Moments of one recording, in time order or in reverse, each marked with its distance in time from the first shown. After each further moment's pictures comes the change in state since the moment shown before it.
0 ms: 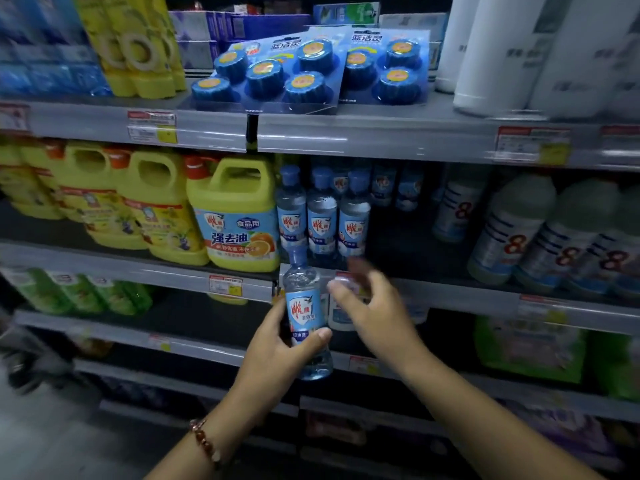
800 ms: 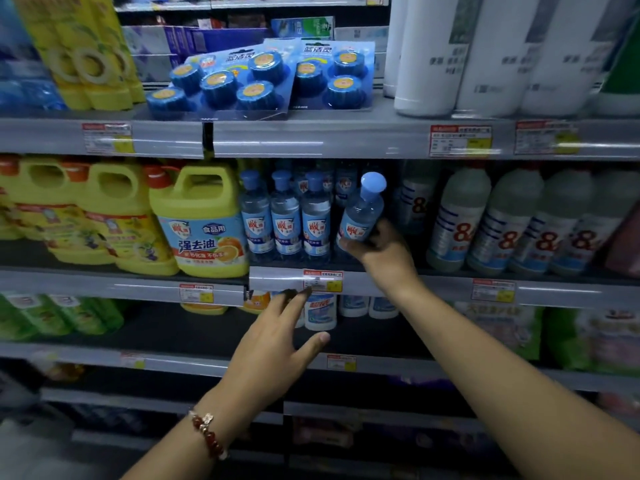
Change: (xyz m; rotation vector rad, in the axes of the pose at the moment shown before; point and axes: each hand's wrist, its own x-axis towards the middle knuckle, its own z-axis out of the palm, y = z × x) left_hand 0.007 0.014 0.024 0.857 -0.080 0.310; right_hand 0.053 -0.003 -0.059 0.097 0.193 -0.021
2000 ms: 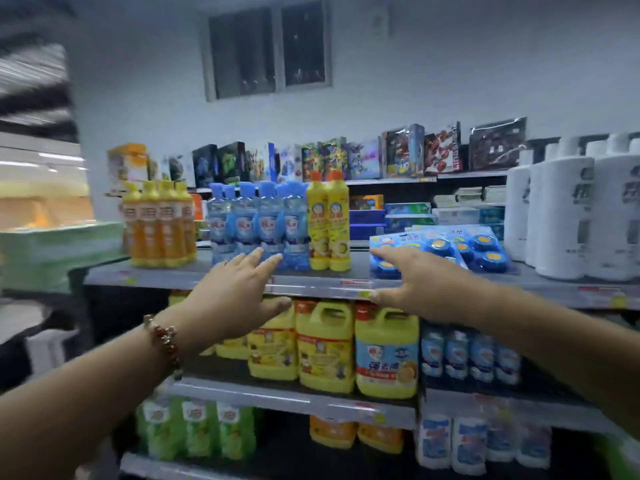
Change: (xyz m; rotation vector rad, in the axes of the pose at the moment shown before) left_hand -0.068 -0.145 -0.435 0.712 0.173 0.003; right_hand -0.164 -0.337 0.183 -0.996 -0.244 -0.541
